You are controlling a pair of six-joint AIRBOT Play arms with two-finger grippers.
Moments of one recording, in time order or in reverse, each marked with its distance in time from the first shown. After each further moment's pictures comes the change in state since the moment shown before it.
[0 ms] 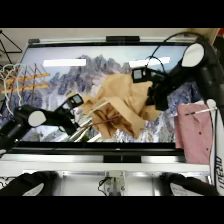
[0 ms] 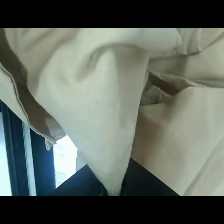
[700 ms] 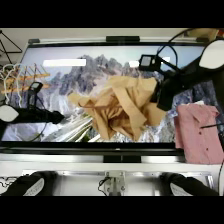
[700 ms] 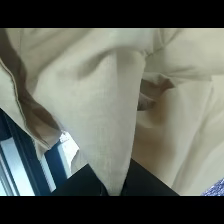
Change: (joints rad) left arm 0.366 0.079 -0.093 -0.251 0.028 -0.296; right arm 0.002 0.114 0.000 -0.032 -0.026 0.283
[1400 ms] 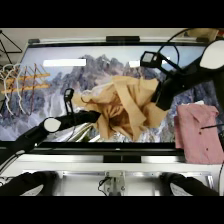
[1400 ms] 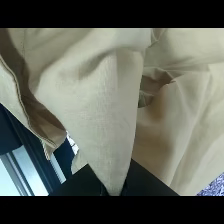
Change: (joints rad) left arm -0.482 -0.194 -0.119 -0.500 0.694 0.032; right arm 0.000 0.004 0.000 -0.013 0.003 0.103
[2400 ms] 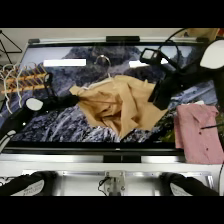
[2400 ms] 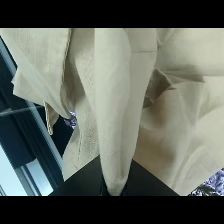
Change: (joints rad) left arm 0.360 -0.103 0.178 0.084 -0.194 0.000; right arm 0.000 0.001 0.000 0.052 -0.010 0.056
